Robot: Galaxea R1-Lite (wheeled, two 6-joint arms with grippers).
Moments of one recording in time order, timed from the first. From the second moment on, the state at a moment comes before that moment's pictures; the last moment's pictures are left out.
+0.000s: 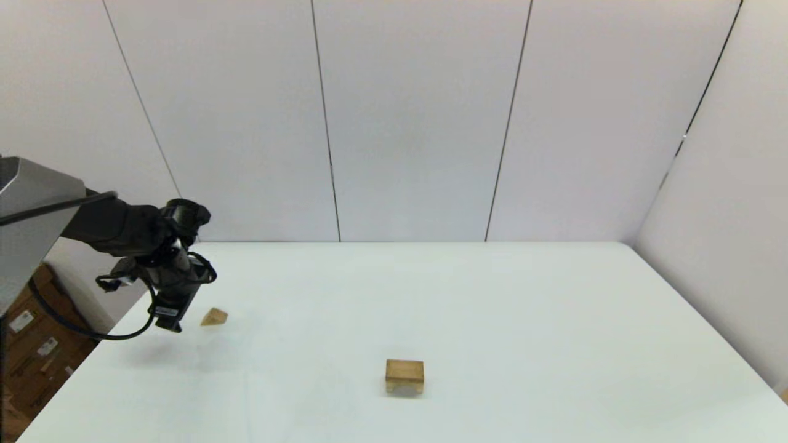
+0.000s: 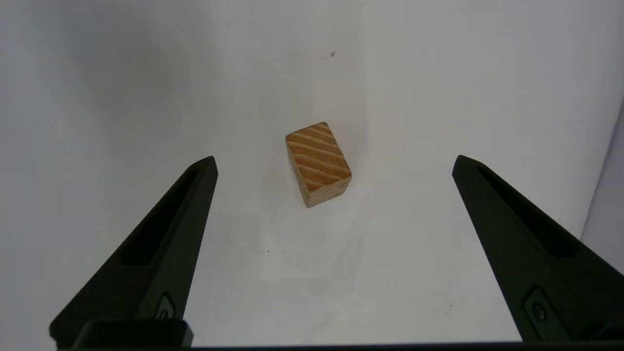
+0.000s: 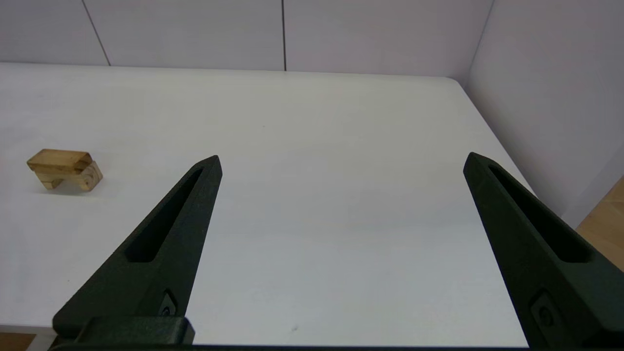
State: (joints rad) left arm 0.08 2.25 -1.44 0.38 0.21 -1.40; right arm 0.00 0.00 0.00 0.00 0.02 -0.02
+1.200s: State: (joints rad) left arm 0.07 2.42 -1.65 0.63 0.15 -1.48; right arm 0.00 0.00 0.00 0.00 0.02 -0.02
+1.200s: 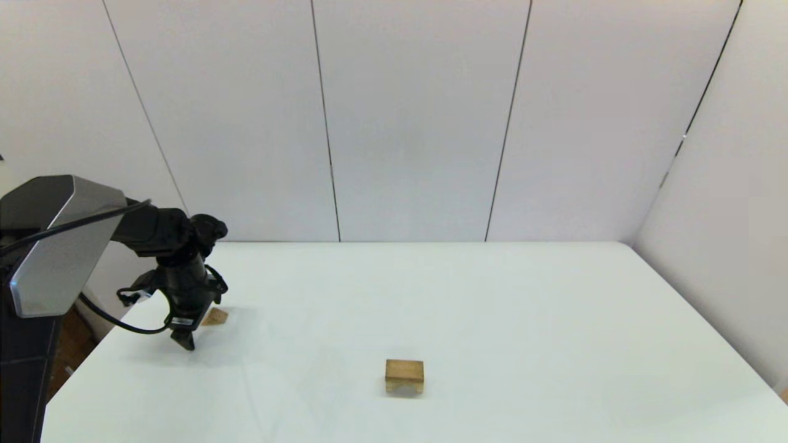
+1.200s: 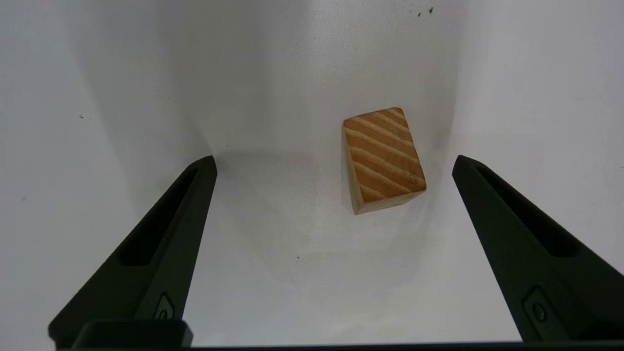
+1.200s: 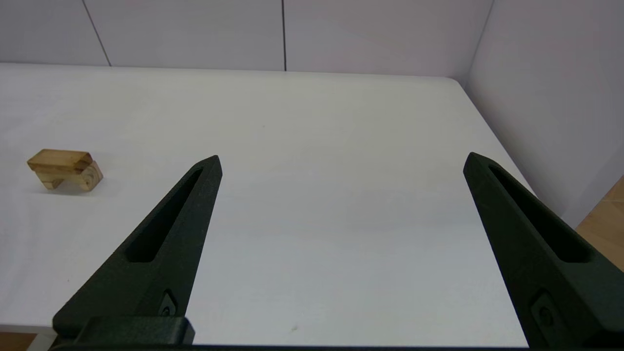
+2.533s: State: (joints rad) left arm 0.09 2.46 -1.80 0.80 0.07 -1.48; right arm 0.00 0.00 0.00 0.00 0.02 -0.02
